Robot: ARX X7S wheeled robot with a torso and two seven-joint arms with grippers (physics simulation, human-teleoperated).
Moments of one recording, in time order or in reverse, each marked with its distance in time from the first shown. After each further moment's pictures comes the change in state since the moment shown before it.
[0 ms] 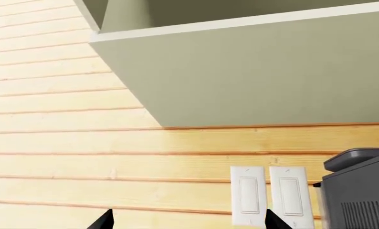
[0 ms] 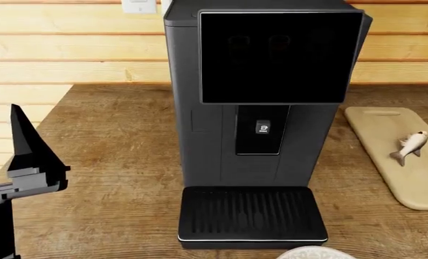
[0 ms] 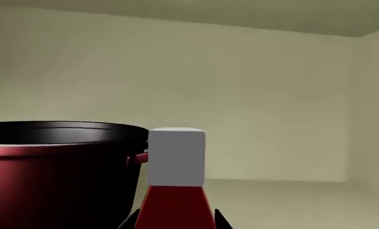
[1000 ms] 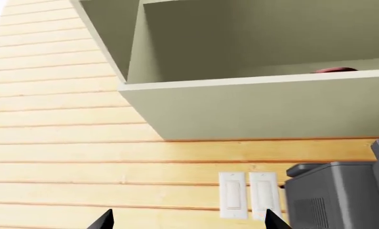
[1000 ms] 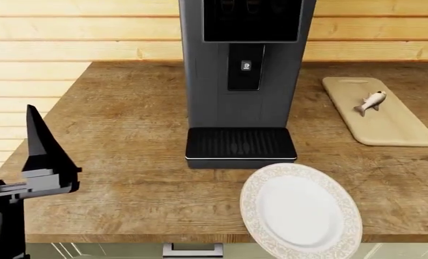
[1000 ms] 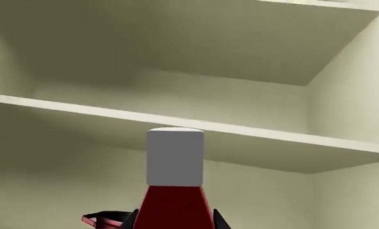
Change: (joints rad) left arm -0.013 -0.004 0.044 0.006 0.012 -0.008 0.002; right arm -0.125 0.072 0.143 -0.888 -0.164 0.359 -0.354
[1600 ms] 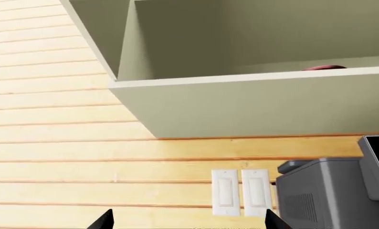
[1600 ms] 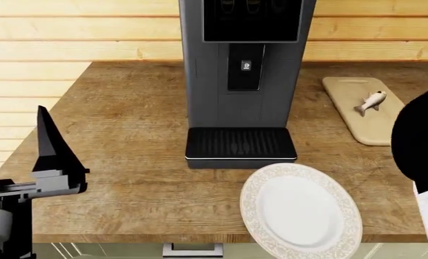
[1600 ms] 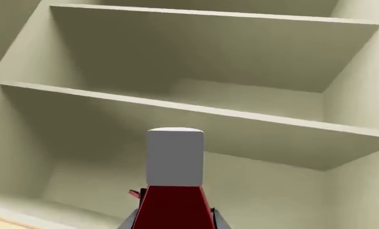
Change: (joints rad) left arm -0.009 -0.002 0.030 -0.004 0.008 -0.002 0.005; right arm -0.256 -0.079 -0.006 -0.814 -0.880 0.483 -0.914
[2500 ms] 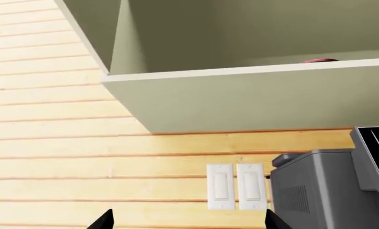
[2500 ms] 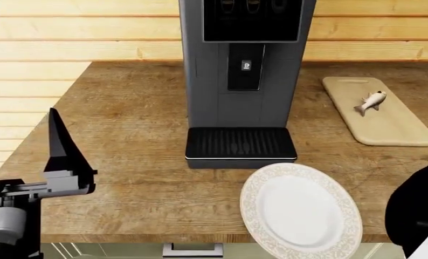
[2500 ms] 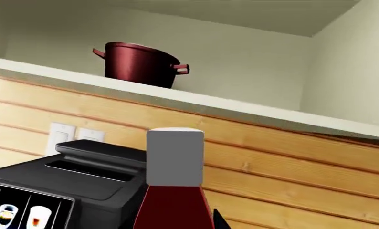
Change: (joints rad) left arm -0.009 0.001 0.033 -0.015 0.015 -0.002 -0.003; right arm -0.501 0.206 0.077 -0.100 -0.047 -0.039 -0.157
